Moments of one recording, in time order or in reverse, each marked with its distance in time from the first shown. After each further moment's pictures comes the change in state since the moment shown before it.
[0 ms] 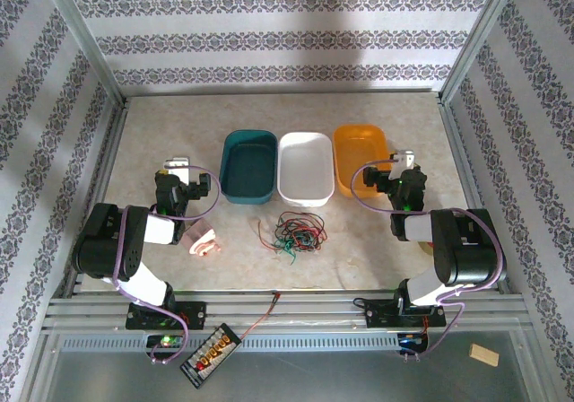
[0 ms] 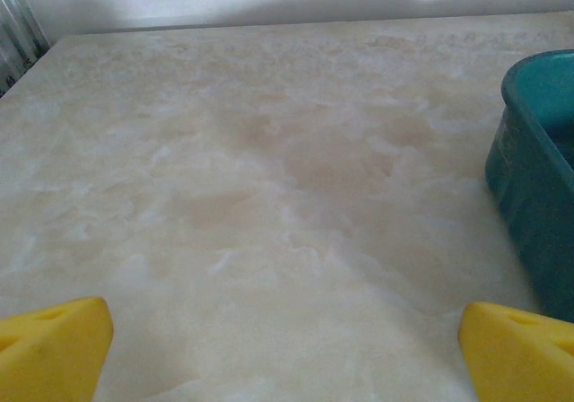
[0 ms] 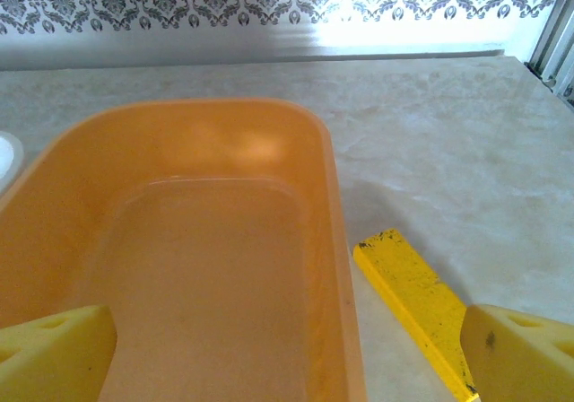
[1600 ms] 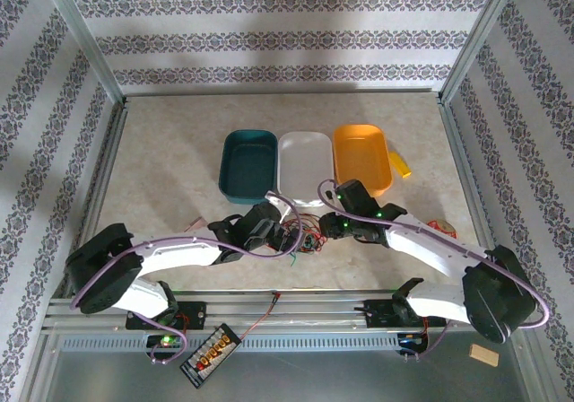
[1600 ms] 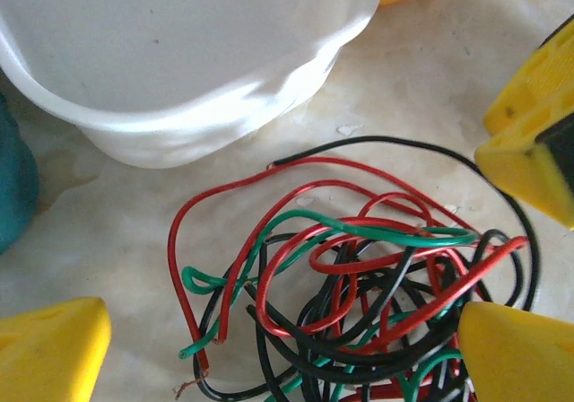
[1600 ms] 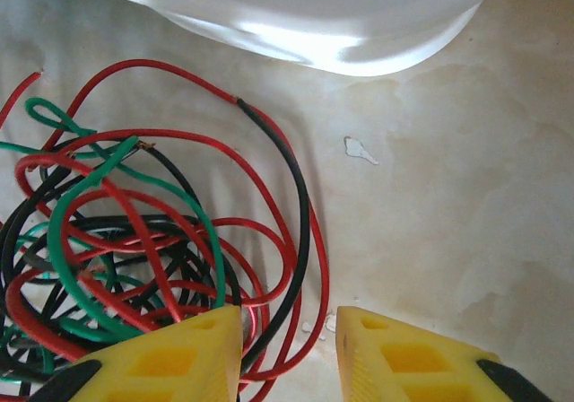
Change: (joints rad) left arm -0.924 -0.155 0.301 -0.847 -0.045 -0.344; right arm 0.618 -0.317 0.258 -1.300 -0.094 0.345
